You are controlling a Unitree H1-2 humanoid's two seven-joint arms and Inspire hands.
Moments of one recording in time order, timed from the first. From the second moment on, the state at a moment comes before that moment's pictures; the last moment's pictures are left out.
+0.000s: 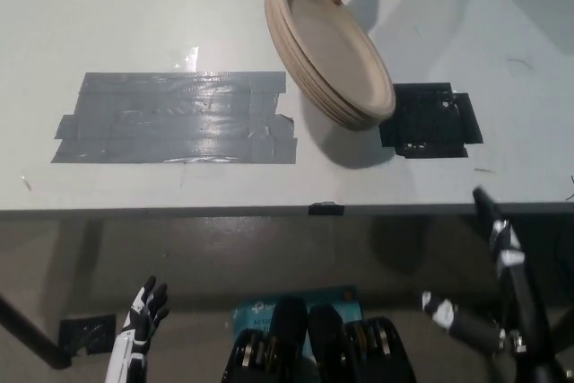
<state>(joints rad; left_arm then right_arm) 0.14 0.04 0.02 0.13 0.07 -0.35 0.00 0.06 -0.05 0.07 -0.32 -0.27 -0.19 -0.03</state>
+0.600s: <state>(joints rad) 0.13 0.04 0.02 0.12 0.08 -0.35 0.00 -0.42 -0.03 0.16 -0.12 -0.64 -0.11 -0.06</state>
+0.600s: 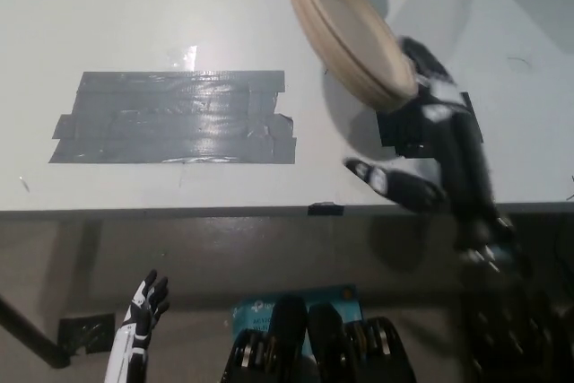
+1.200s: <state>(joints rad) 0.11 0.05 0.02 0.12 0.09 -0.35 0.00 -0.68 -0.02 0.22 0.29 -0.79 -0.05 -0.18</state>
